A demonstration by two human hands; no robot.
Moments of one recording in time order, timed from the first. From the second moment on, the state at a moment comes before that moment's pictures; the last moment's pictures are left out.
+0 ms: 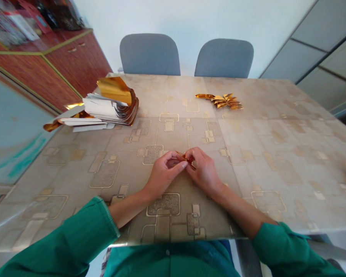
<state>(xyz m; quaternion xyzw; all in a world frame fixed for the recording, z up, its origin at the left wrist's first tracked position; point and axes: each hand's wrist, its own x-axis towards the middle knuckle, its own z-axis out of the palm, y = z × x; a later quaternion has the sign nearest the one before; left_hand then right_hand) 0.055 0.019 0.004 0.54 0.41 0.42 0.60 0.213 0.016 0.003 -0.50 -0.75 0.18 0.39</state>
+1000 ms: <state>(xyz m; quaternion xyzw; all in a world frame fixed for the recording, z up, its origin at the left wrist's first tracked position) 0.051 0.025 0.000 0.54 0.38 0.47 0.58 0.221 0.012 0.005 -0.42 -0.66 0.44 0.45</state>
